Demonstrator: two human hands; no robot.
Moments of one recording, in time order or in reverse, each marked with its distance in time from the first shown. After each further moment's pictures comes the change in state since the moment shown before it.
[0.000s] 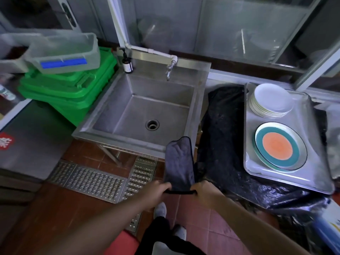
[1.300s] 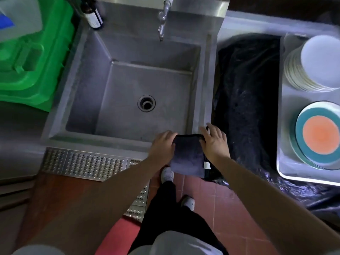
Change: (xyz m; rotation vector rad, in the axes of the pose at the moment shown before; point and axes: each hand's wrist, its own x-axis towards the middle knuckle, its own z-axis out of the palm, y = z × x) left_hand 0.222 -0.117 -0.038 -0.152 0.215 -0.112; right_hand 0.225 0.052 -0.048 -0.081 0.572 0.173
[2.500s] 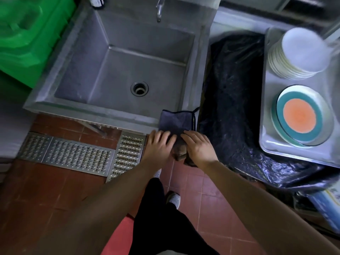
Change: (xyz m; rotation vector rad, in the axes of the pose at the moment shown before) left_hand -0.104 0.016 0.097 0.469 0.454 0.317; right_hand -0.119 -0.006 0.030 0.005 0.170 -0.386
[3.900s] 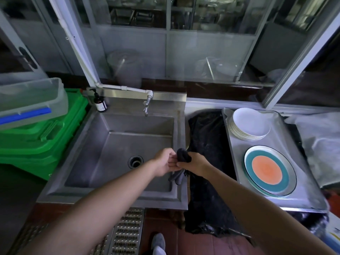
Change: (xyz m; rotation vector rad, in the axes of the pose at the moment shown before) left_hand 0.248 -0.007 -0.191 -1.640 -0.615 -1.042; right_hand 0.155 0.026 -0.199 0.583 -0.251 0.644
